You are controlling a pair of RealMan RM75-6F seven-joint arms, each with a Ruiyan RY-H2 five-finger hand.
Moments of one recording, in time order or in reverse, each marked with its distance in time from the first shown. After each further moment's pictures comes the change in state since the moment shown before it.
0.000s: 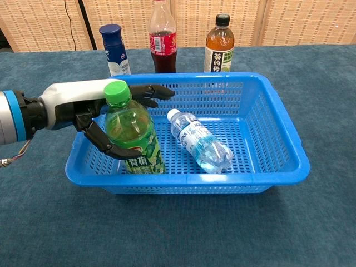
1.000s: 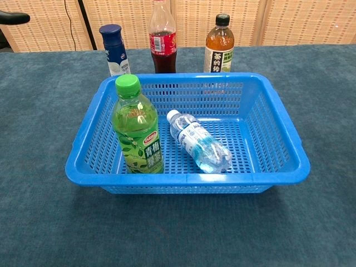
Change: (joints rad) left arm 0.149 0.090 -0.148 0.424 -0.066 0.334 -0.476; right arm 0.021 -0.024 -0.001 0.010 0.009 -0.067 -0.011
